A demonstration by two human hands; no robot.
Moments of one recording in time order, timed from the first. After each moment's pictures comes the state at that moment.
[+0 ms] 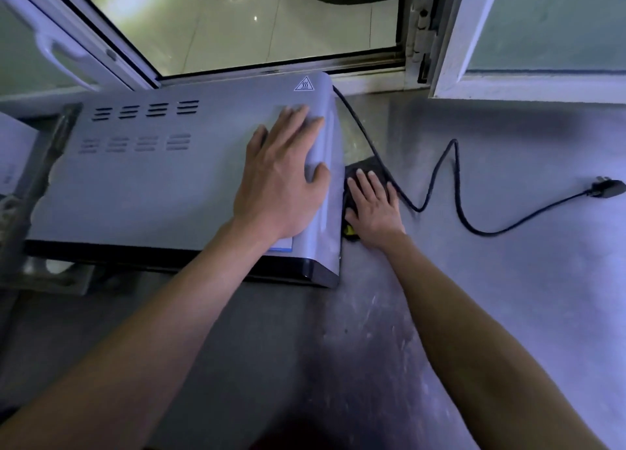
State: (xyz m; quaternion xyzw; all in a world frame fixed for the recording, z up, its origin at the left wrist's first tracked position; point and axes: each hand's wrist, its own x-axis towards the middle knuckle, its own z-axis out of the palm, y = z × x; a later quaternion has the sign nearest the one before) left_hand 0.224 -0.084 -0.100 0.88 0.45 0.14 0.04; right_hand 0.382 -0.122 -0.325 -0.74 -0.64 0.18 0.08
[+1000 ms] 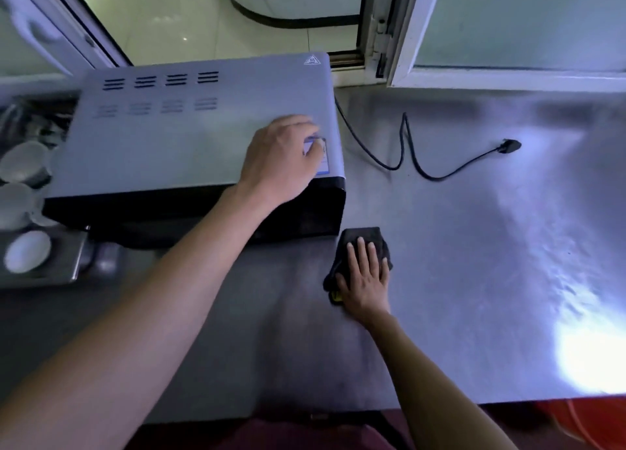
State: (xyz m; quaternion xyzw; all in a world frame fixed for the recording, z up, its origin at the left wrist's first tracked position) left_hand 0.146 -0.127 -0.074 0.89 0.37 0.21 0.15; right_hand 0.234 -0.344 -0.327 -0.83 -0.51 0.19 0.08
